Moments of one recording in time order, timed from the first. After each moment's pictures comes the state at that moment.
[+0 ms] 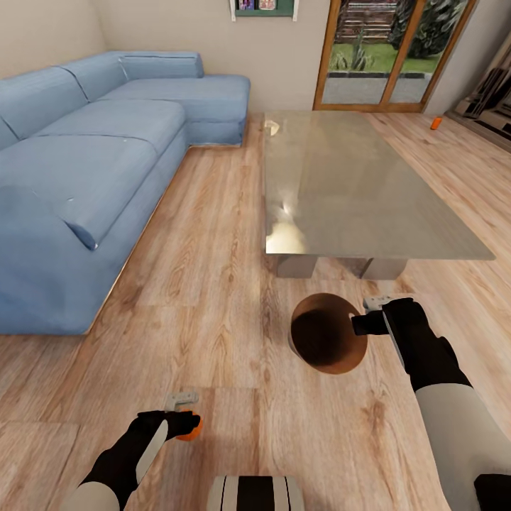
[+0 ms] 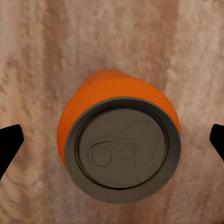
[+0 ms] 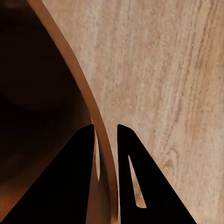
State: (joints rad) left arm -0.51 0.01 -0.09 -0.71 0.22 0.54 0.06; right arm -0.84 -0.15 -0.05 -1.08 0.31 1.04 0.40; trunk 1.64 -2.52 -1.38
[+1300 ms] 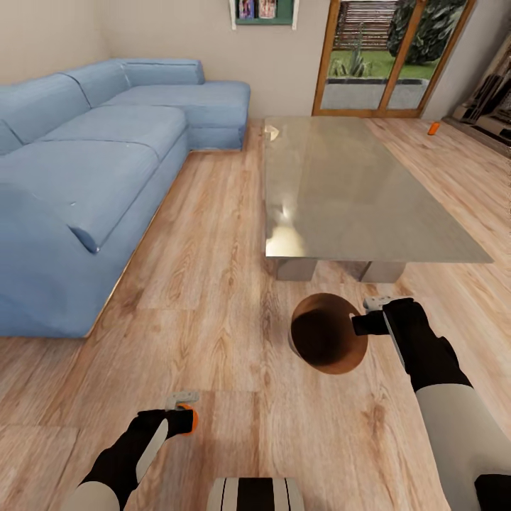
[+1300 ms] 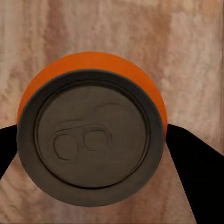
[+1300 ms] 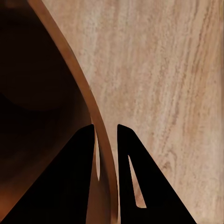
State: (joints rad) left arm -0.50 0.01 -0.09 -0.72 0.22 0.54 0.06; right arm -0.83 -0.15 -0.05 -1.08 0.31 1.04 0.40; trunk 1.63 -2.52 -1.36
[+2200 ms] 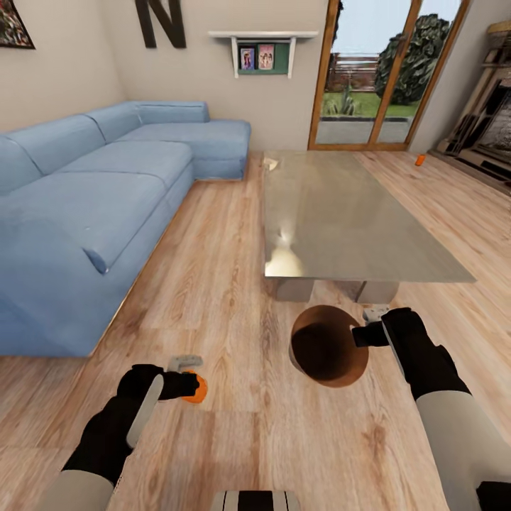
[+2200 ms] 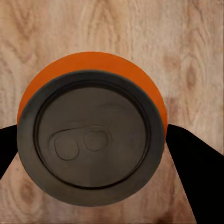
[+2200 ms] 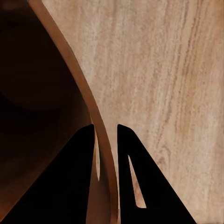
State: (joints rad) left arm -0.51 0.02 -0.08 -1.19 0.23 1.00 0.01; right arm -0.81 -0.15 -0.05 -1.04 0.32 1.04 0.40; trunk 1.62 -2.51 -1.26
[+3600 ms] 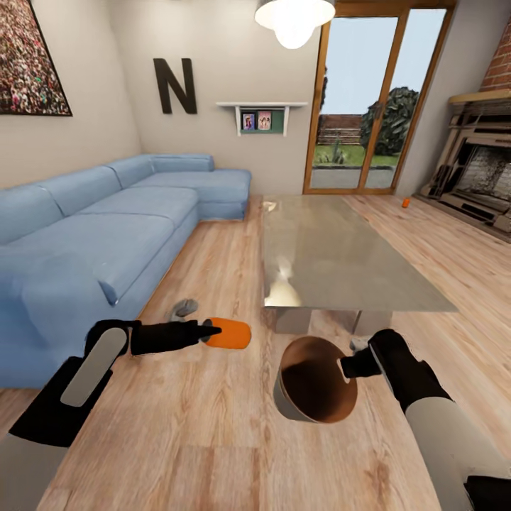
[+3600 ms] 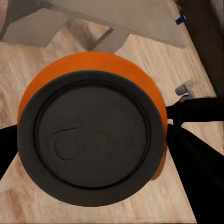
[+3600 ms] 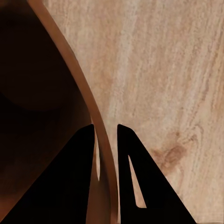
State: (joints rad) left arm -0.65 0.28 -0.26 -1.45 1.09 1.05 -0.06; right arm -0.79 -0.12 -0.03 -0.80 0.33 1.04 0.50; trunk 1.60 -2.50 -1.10
